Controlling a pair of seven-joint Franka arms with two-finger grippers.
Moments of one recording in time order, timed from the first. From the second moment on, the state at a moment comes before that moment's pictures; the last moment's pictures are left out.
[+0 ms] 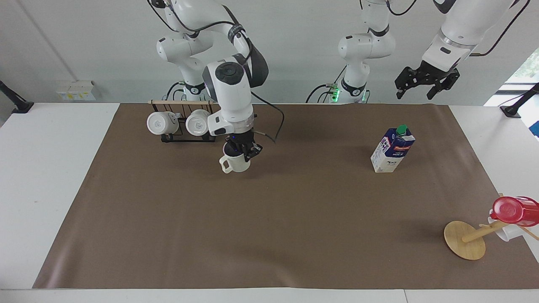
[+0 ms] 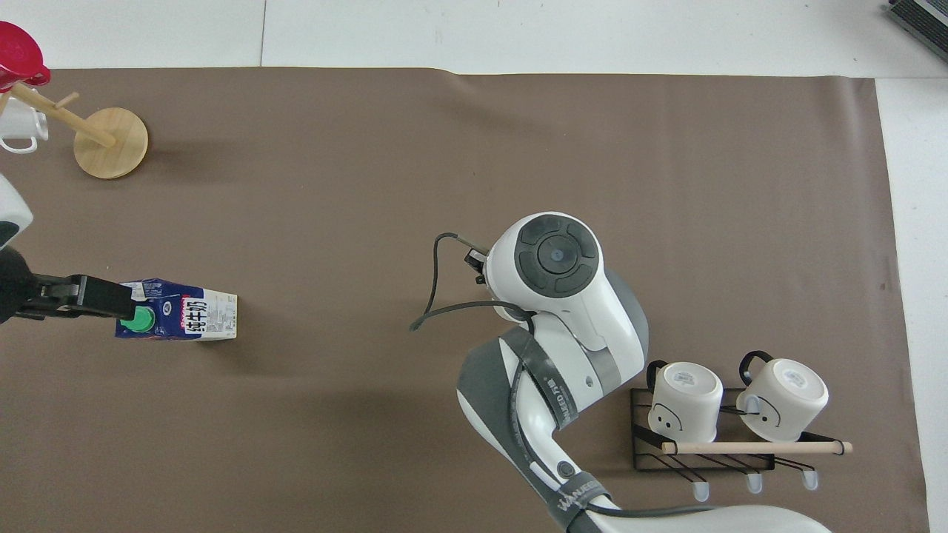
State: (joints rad) left arm 0.03 -0.16 -0.12 -1.76 -0.03 1.53 -0.02; right arm 0.69 0.30 -0.13 -1.81 0.06 2.19 1.13
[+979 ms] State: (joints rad) left arm 0.05 -0.18 -0.11 -2.02 -0.03 1.85 -0.02; right arm 0.73 0.32 -0.12 -1.88 0.01 2.30 1.14
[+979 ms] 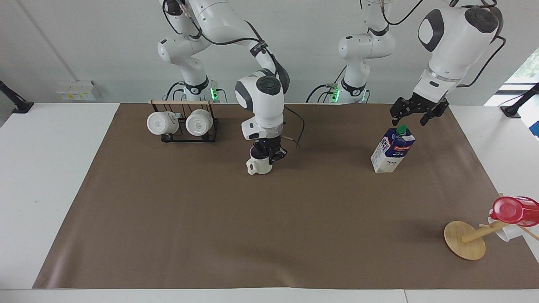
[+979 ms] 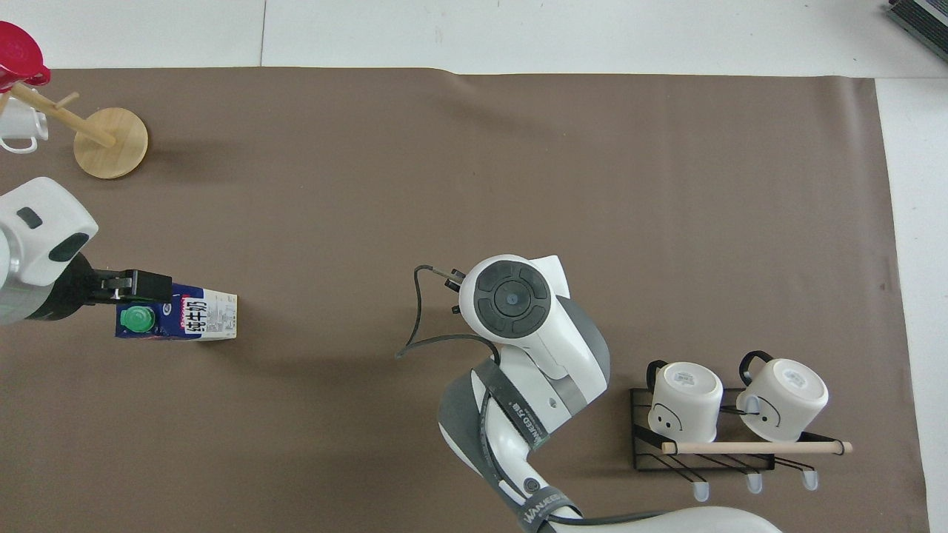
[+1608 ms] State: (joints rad) left arm 0.06 -0.23 -0.11 -2.12 -0.03 1.94 0.04; right arm 0.73 0.32 -0.12 -1.89 0.01 2.30 1.12
